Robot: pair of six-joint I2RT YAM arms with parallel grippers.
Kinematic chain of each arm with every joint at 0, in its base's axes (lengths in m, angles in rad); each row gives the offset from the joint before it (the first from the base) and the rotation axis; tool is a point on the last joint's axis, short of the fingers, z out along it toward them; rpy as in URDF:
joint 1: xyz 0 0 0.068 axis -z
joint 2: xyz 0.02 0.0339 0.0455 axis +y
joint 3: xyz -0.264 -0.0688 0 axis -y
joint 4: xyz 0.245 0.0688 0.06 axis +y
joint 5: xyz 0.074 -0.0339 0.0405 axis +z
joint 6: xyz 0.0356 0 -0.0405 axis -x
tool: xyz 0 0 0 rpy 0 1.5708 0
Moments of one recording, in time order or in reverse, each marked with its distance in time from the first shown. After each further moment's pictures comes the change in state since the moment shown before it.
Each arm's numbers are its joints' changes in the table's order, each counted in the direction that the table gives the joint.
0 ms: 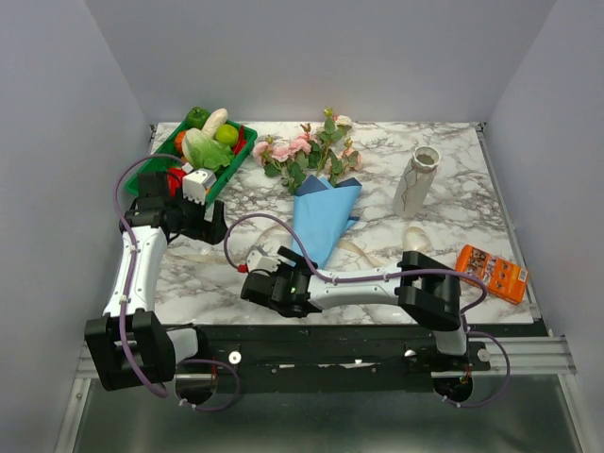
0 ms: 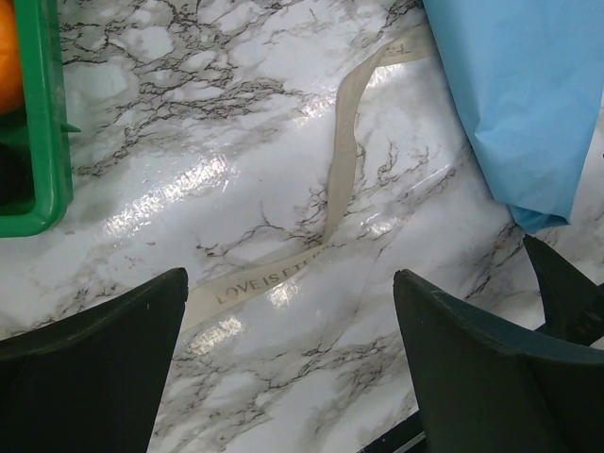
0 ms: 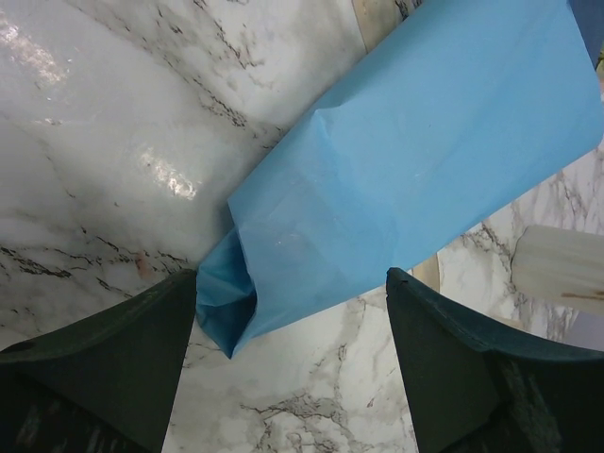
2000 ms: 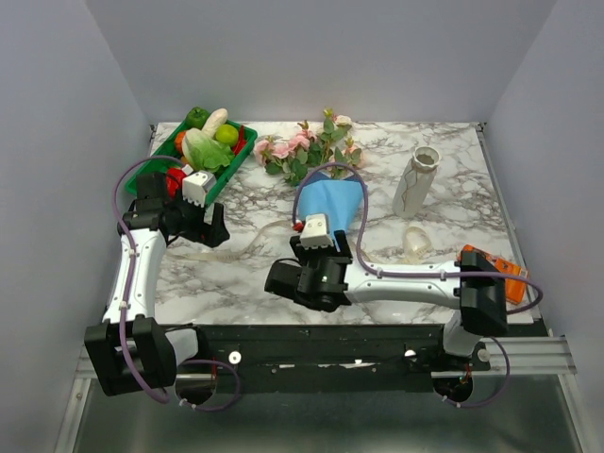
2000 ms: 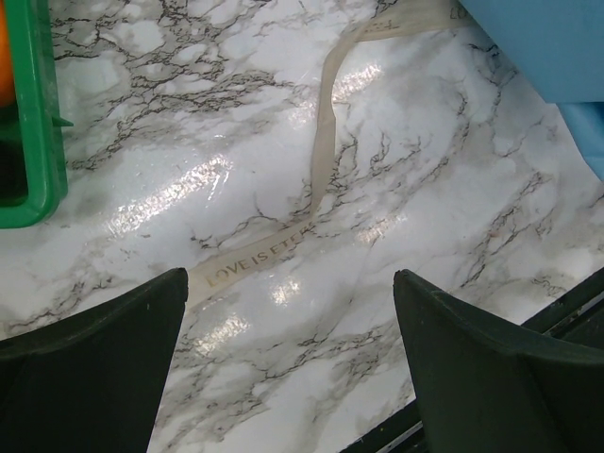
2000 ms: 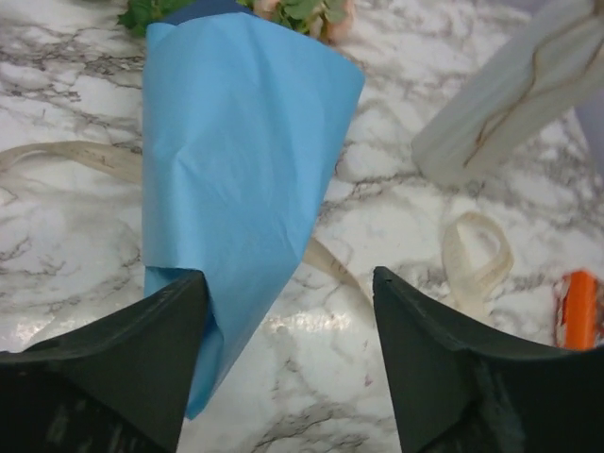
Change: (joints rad) left arm -0.005 -0.027 -0.001 0.038 -0.011 -0.024; right arm 0.014 -0.277 -0.072 0.224 -0.477 -0.721
